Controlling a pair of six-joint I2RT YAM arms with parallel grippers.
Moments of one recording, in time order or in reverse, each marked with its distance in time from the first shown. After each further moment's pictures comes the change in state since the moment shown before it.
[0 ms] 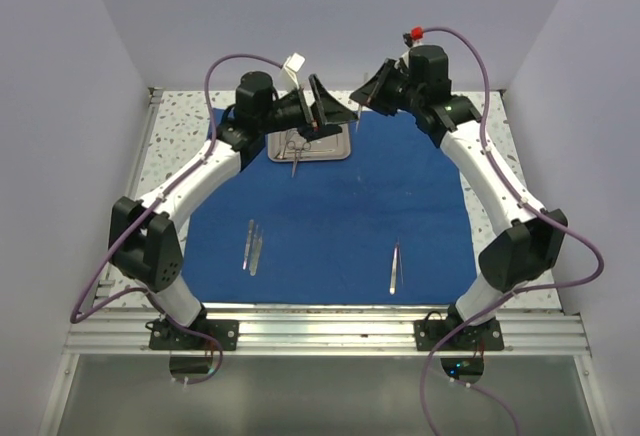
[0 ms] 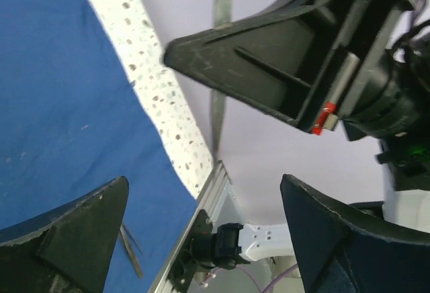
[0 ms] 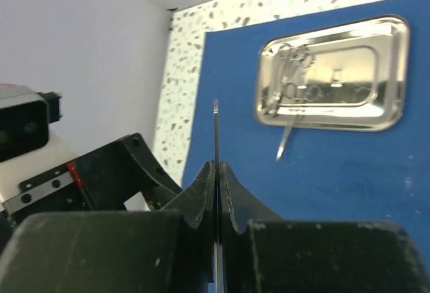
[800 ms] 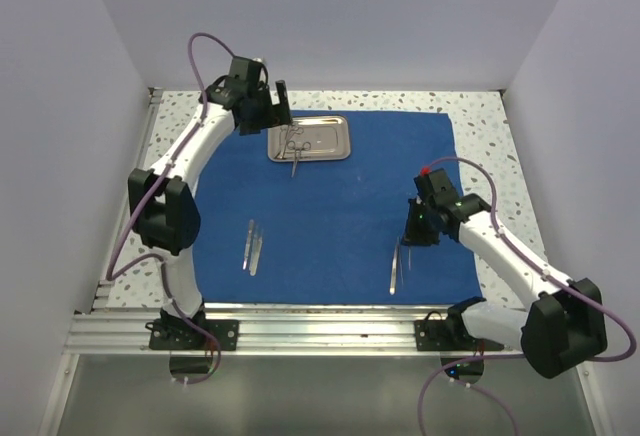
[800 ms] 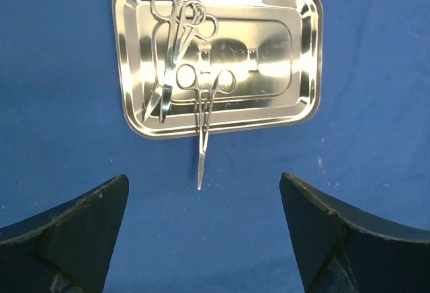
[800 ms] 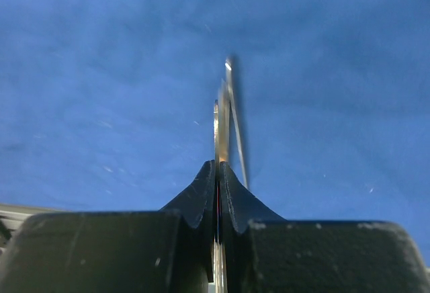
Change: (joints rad) left arm 0.171 0.259 0.393 -0.823 -0.640 0.546; right arm 0.008 -0.488 -0.909 -0.341 0.208 -0.187
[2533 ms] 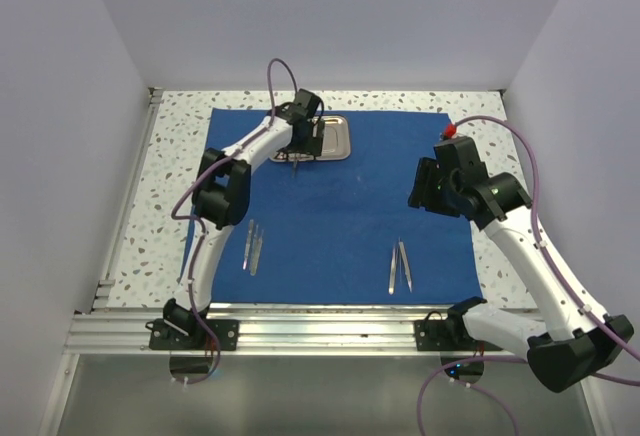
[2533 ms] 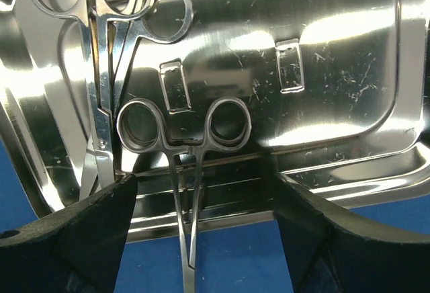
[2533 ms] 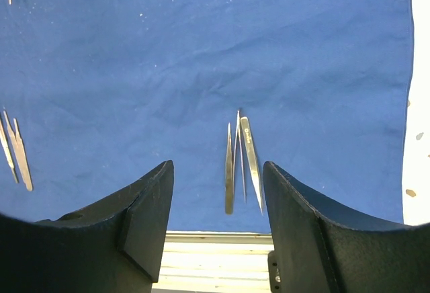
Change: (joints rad) left arm -0.175 0.482 0.241 0.024 -0.255 0.154; right arm 0.026 -0.082 0.385 -0.246 0.207 -0.007
